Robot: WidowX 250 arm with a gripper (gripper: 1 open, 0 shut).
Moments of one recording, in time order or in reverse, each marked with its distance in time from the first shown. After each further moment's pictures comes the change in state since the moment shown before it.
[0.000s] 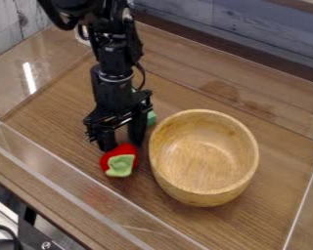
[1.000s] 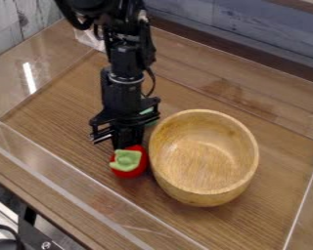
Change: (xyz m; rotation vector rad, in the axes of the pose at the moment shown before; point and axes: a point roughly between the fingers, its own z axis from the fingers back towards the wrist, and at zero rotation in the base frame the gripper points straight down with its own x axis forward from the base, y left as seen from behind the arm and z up) arm -0.010 0.004 0.006 0.111 -0.003 -0.059
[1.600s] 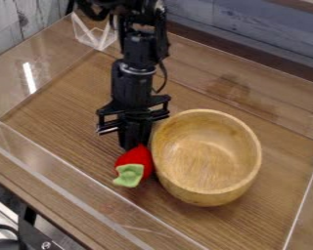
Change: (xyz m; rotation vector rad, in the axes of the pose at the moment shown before) arm -0.011 -0.001 0.015 0.078 0.020 -0.068
